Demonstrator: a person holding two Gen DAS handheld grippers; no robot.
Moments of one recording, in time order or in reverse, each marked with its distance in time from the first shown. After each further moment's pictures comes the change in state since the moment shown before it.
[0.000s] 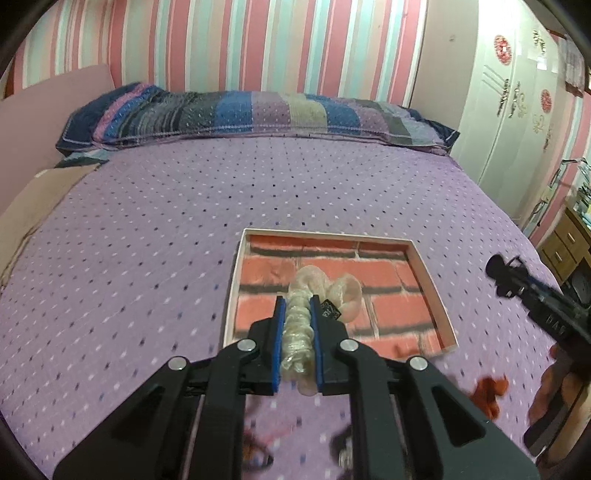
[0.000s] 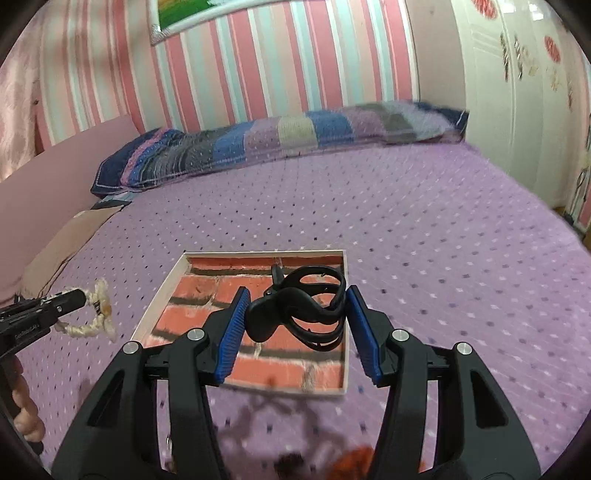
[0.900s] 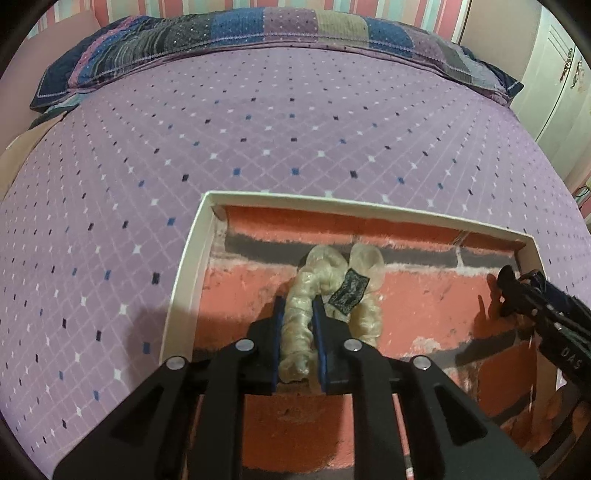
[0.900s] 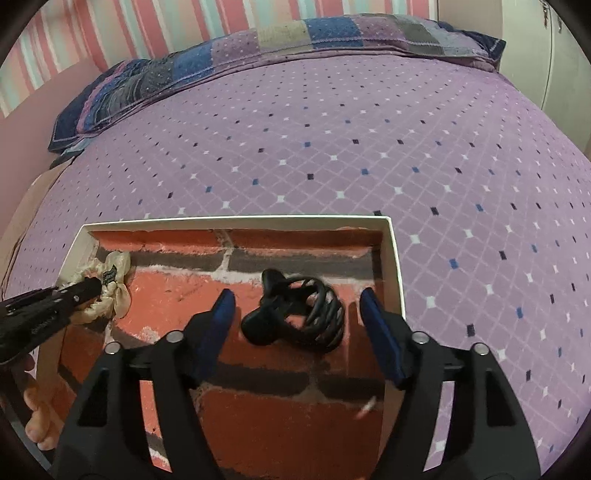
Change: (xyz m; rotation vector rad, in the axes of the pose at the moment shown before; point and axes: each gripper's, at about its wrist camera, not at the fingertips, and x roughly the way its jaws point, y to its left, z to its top) left arm 0.241 0.024 0.027 -0.034 0.286 0.089; right arm 0.208 -0.018 0.020 -0.007 0.263 -0.036
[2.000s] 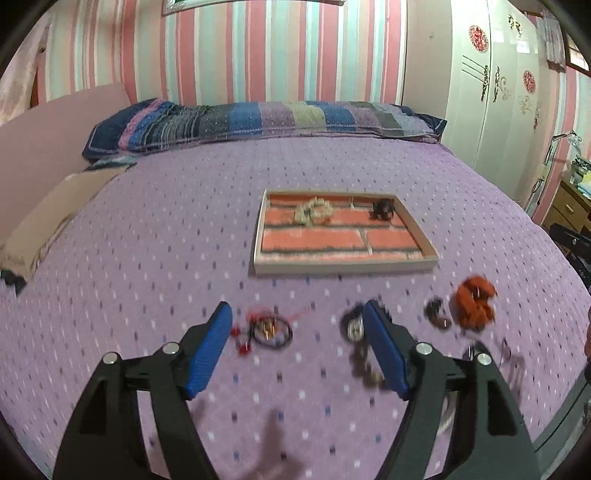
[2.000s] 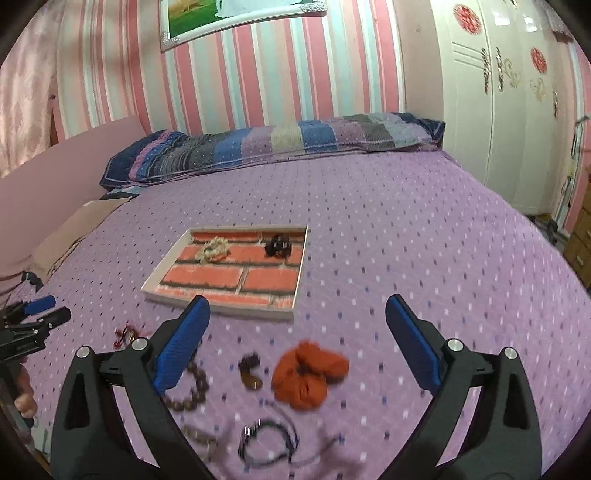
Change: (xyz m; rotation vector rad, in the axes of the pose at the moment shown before) left arm -0.314 0.005 -0.286 0.080 -0.344 -0.023; right arm -0.341 -0.039 -0.216 -0.035 -0.338 -0.007
